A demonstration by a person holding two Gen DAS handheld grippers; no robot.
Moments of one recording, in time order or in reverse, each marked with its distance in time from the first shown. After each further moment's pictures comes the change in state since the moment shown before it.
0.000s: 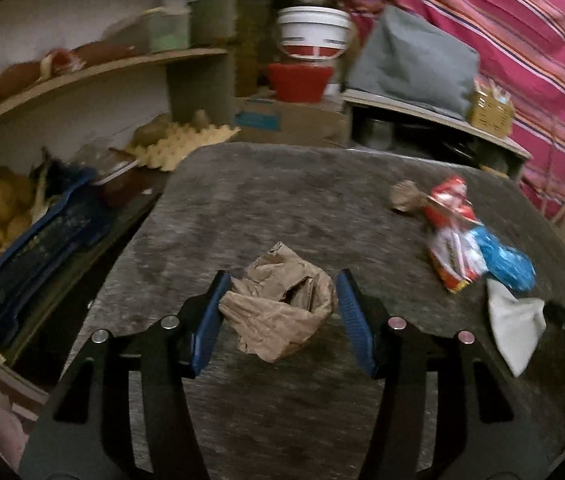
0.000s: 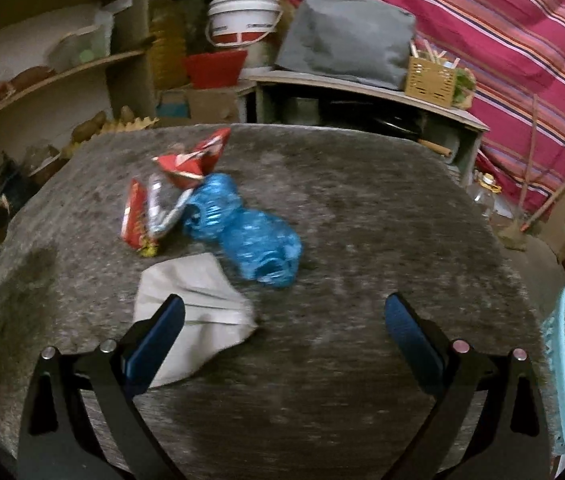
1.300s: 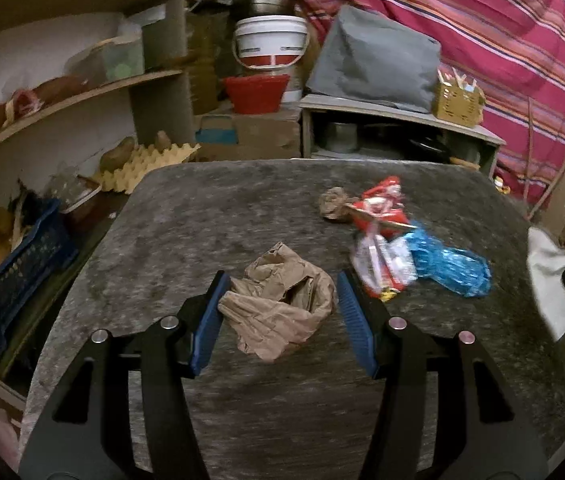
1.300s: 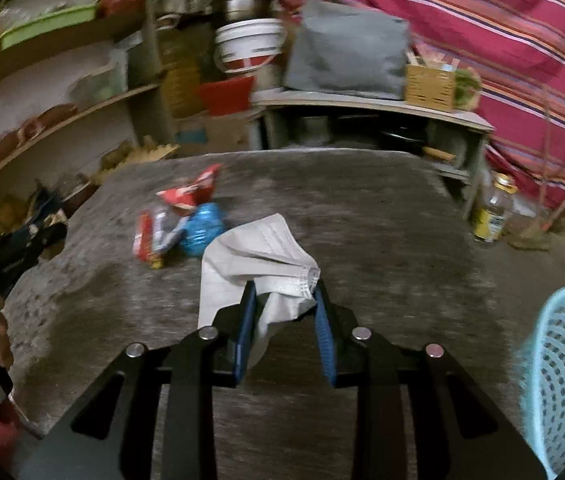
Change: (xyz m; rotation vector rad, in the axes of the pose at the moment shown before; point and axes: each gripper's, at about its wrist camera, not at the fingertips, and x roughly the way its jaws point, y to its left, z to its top) left arm -0.013 -0.091 0.002 0.121 -0.037 -0.046; right arm -0.050 -0.097 0.003 0.087 -0.067 0.092
